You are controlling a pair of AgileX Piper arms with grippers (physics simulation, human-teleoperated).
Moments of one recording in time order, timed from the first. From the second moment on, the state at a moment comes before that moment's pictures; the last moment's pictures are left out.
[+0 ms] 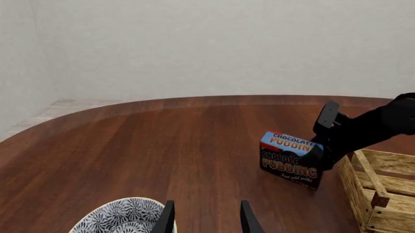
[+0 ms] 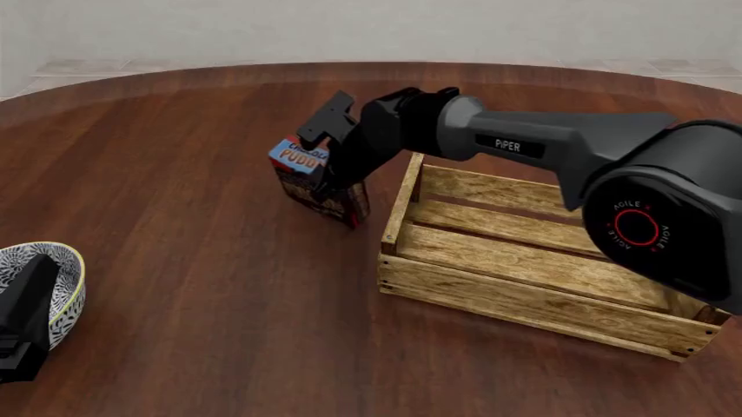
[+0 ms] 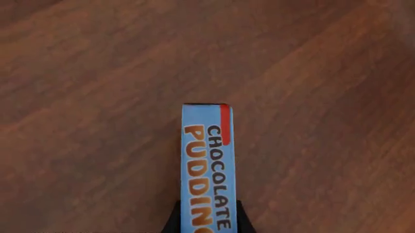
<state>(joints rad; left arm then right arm) 0.00 0.01 0.00 0.00 0.00 0.65 2.21 -1.79 0.50 -0.36</state>
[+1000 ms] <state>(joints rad) 0.00 0.01 0.00 0.00 0.00 0.62 1.85 -1.63 0.55 -0.42</state>
